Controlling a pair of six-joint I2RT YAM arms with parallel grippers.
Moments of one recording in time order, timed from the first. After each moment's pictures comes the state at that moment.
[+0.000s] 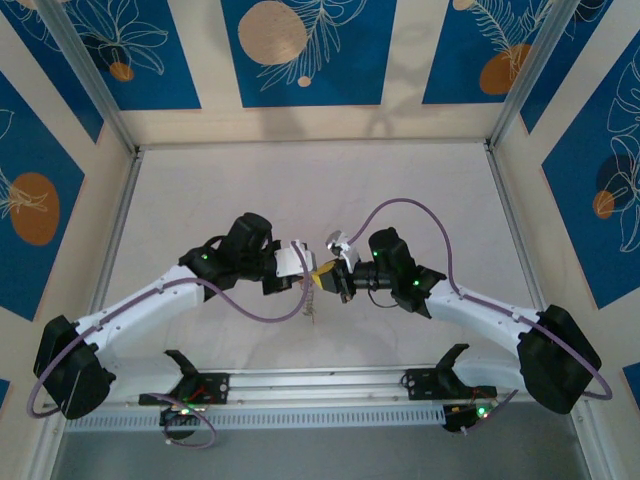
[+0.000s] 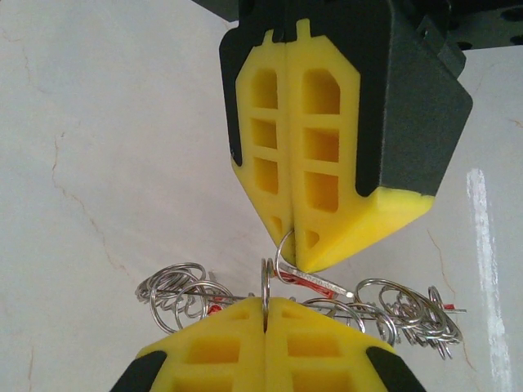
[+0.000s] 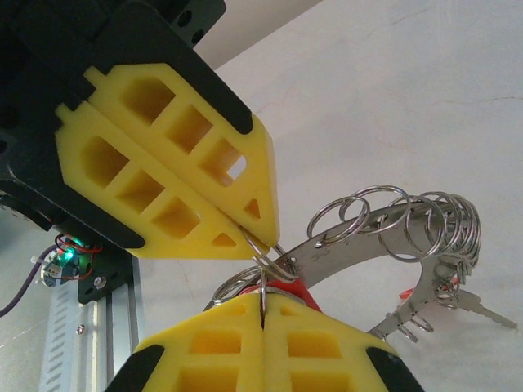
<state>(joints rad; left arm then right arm) -0.75 1.20 0.91 -0.47 0.36 0.65 0.73 1.18 0.59 0.14 -0.57 0.17</state>
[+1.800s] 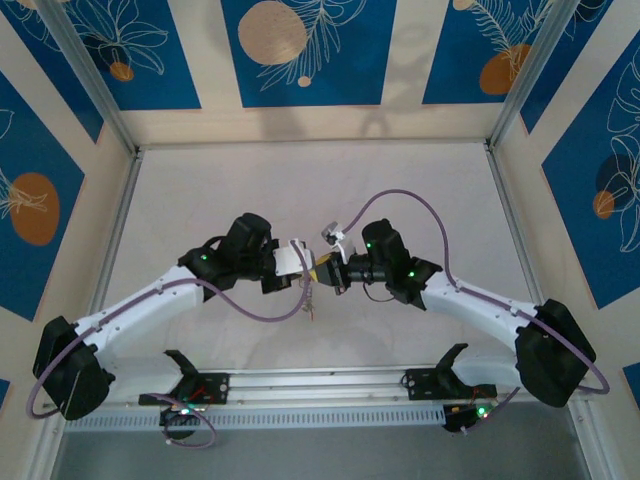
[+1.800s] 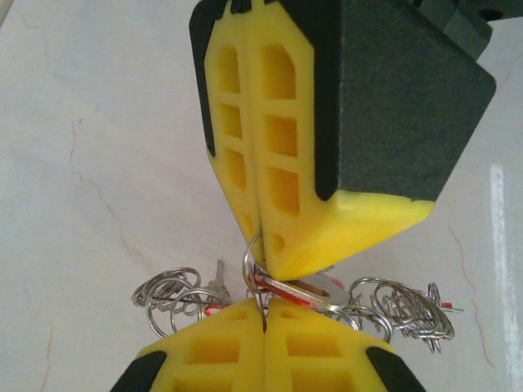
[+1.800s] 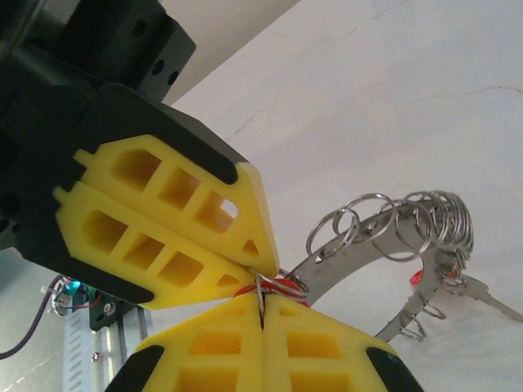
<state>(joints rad) -0.75 1.19 0.90 -0.46 0.31 0.64 0.74 1.23 0.69 0.05 -0.52 0.26</state>
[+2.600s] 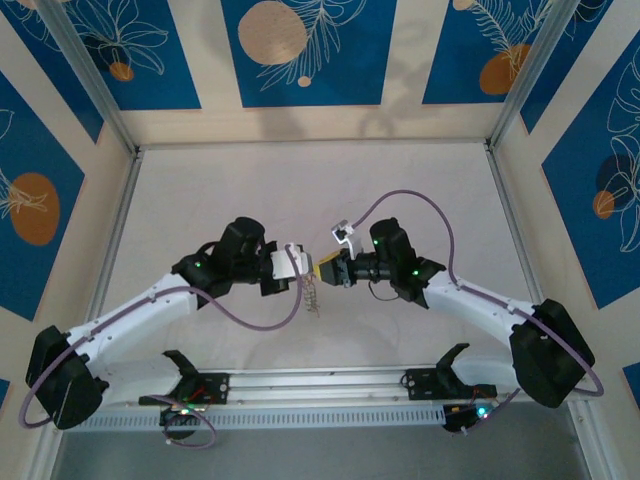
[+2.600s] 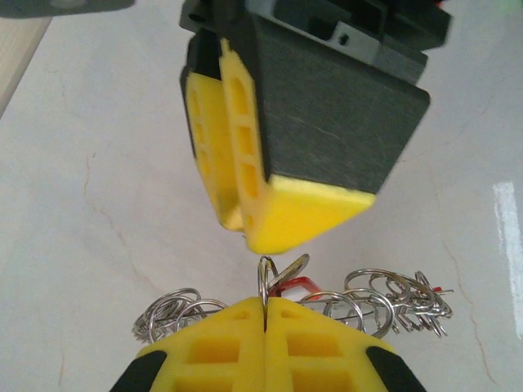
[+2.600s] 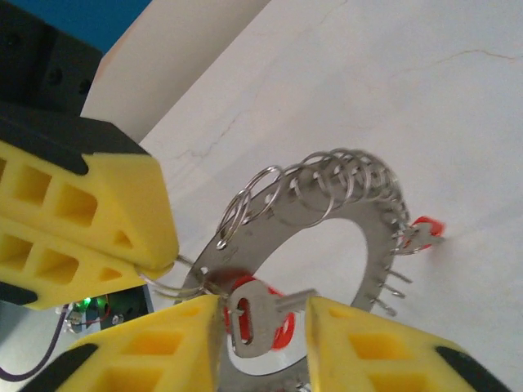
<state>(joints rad) -0.75 1.13 0.85 -0.39 0.36 0.66 0.67 1.23 0.65 0.09 -0.58 0.35</state>
